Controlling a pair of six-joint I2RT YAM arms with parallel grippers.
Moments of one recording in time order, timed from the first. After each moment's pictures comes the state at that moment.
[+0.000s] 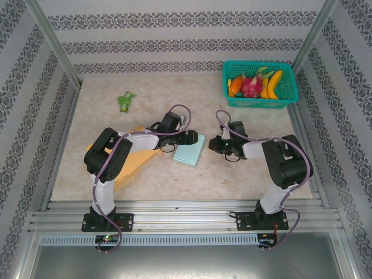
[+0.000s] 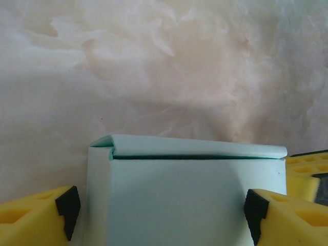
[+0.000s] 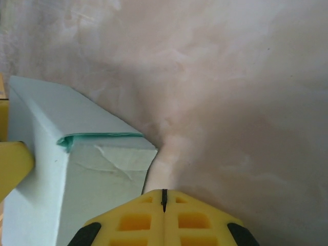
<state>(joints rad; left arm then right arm) -0.56 1.96 1.13 0.02 0.25 -0.56 0.26 1.75 0.68 0.21 -0.52 0.63</state>
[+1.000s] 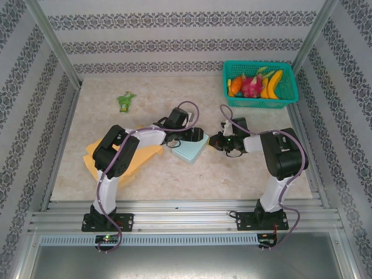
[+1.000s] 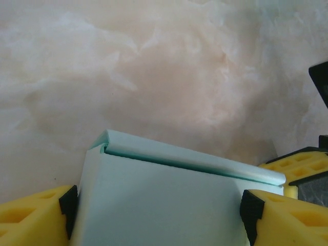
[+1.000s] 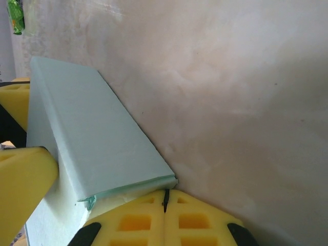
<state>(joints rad) -0.60 2.06 1.29 -0.04 0.26 -0.49 0.21 1.85 0.76 0.19 -0.70 0.65</state>
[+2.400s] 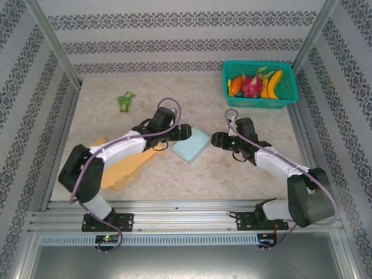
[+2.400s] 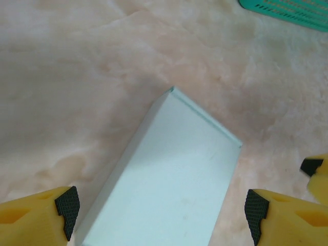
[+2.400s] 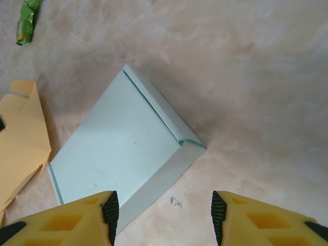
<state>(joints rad) -0.60 1.59 1.04 -0.21 0.05 -0.65 0.30 1.34 0.69 -0.11 -0.32 0.48</state>
